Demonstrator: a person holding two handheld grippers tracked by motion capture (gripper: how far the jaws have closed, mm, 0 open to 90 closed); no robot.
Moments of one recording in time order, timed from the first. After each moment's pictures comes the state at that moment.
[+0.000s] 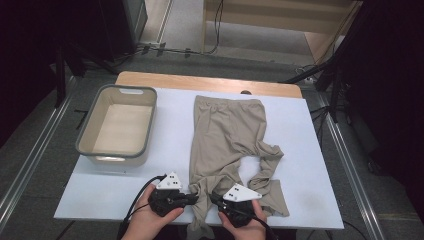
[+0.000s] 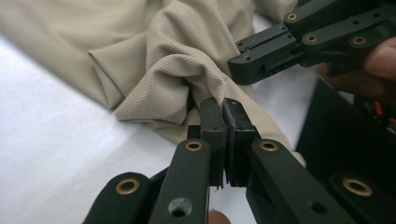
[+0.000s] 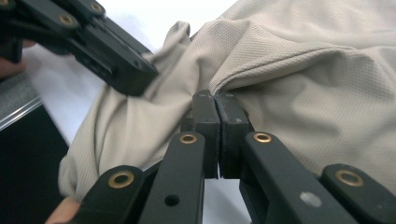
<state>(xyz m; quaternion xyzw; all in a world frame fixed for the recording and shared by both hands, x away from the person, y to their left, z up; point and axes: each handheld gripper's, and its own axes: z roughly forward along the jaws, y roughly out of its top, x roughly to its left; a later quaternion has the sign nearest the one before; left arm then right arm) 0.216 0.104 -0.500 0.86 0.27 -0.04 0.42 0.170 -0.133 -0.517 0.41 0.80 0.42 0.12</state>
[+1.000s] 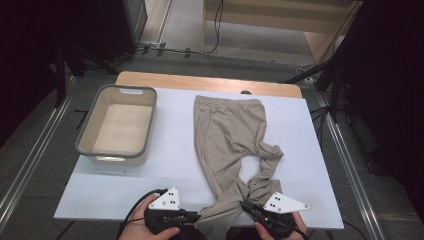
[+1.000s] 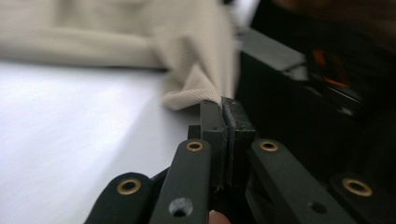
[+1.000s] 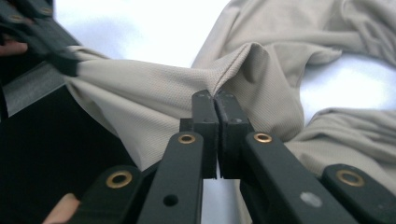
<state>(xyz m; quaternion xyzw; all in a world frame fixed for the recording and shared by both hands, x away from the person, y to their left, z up) 0.182 0.106 -0.485 0.88 0.15 -0.08 0.44 0.134 -0.213 -0.486 0.40 0.80 0.44 0.13</state>
